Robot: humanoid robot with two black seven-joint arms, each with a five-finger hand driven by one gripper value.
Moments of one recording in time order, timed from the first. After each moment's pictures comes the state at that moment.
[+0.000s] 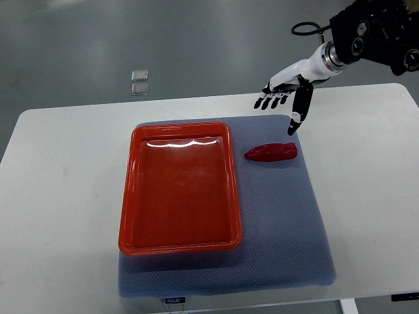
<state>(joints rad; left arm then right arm) -0.02 0.00 -0.06 -0.12 0.12 -0.15 0.05 1.72 -0.32 -0.72 0.85 -0.57 0.61 0.22</state>
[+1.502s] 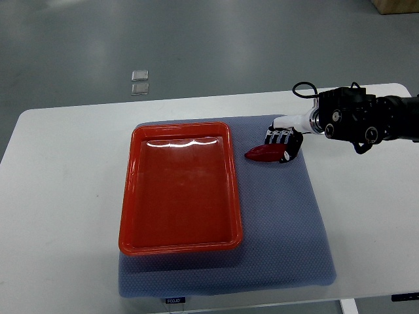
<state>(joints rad) -0.02 0.00 -0.06 -0.12 0.12 -0.15 0.05 1.45 -0.24 -0.76 0.86 -0.47 0.12 0.03</state>
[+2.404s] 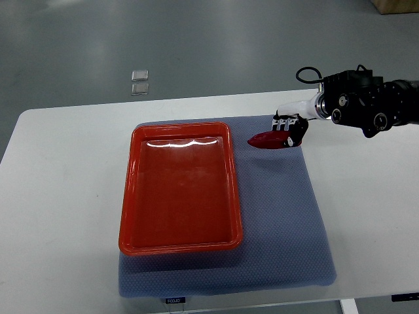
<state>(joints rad) -0.02 0.00 -0.06 -0.12 0.12 -0.15 0.05 1.55 -0.28 -0.77 0.87 -0.52 0.19 0.04</state>
